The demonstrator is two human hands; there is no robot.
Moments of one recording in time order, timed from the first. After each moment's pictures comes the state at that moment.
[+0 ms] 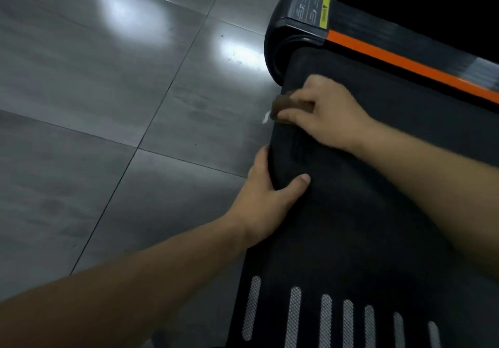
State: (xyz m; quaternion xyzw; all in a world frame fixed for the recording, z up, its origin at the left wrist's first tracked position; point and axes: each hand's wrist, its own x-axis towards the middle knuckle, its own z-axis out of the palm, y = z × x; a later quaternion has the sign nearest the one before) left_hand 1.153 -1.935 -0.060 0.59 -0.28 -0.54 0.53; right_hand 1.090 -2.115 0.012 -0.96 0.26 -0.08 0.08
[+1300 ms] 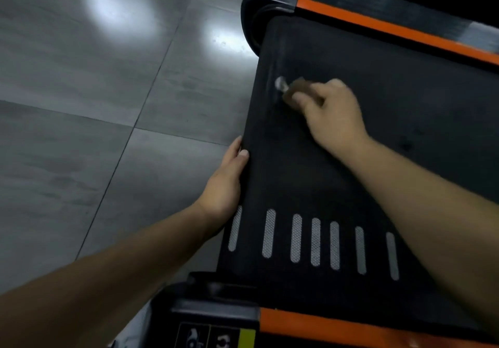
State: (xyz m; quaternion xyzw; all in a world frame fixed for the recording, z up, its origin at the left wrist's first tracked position) left_hand 1.134 -1.869 -0.071 0.55 -0.22 -0.58 0.57; right_hand 1.012 -2.043 0.001 -0.87 0.42 -0.21 0.11
